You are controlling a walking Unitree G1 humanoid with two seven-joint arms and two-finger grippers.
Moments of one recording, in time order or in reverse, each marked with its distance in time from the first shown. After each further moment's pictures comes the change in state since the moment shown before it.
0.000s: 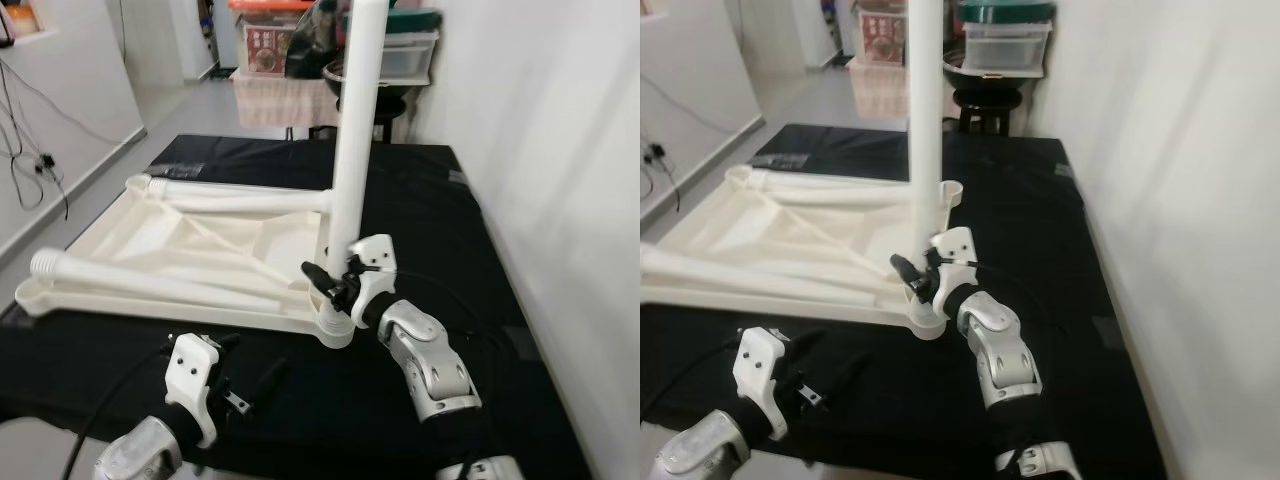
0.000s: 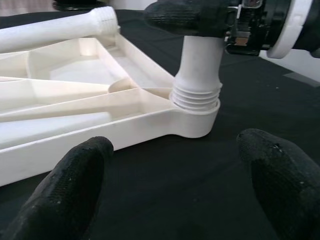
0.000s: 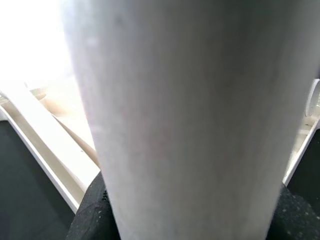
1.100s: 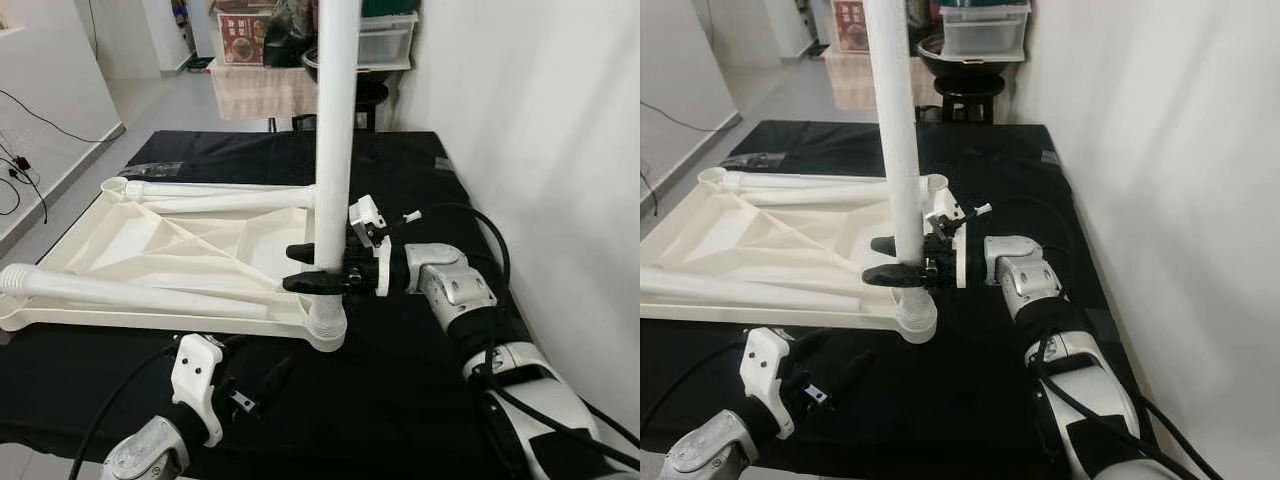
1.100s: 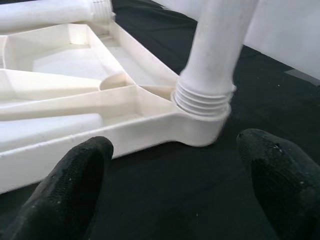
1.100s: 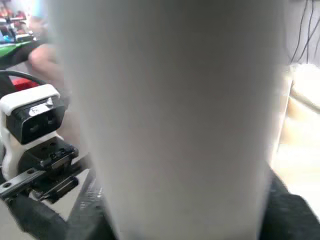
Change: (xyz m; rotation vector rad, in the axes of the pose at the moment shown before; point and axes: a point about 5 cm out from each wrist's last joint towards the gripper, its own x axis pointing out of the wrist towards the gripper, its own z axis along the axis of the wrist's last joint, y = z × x) left arm 0.004 0.000 -0.003 -0.027 -0.001 0.000; right arm 0.006 -0.028 0.051 -0.046 -0.005 0.823
